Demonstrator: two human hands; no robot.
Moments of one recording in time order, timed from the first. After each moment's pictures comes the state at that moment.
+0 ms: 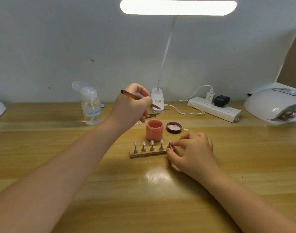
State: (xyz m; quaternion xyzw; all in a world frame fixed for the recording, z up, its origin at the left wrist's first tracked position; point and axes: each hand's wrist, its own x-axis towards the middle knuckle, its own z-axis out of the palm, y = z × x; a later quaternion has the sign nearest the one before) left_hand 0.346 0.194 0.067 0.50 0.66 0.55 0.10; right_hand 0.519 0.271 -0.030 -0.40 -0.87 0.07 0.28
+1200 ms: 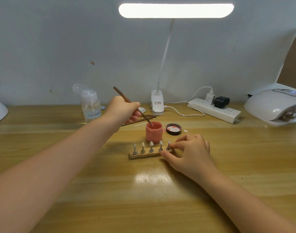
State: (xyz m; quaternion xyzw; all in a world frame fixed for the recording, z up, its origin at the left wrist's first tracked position) left_hand 0.315 0.216 0.057 0.35 0.76 0.52 0.17; right_hand 0.517 0.272 -0.032 -0.38 -0.88 0.08 0.27
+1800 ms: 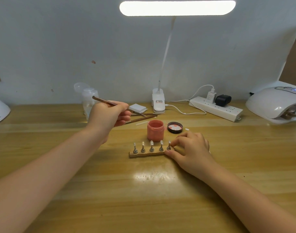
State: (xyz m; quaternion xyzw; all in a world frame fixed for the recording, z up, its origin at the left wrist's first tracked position) left_hand 0.304 0.177 0.039 0.30 0.66 0.66 0.19; right_hand 0.517 0.274 -0.029 -0.37 -0.89 0.12 0.24
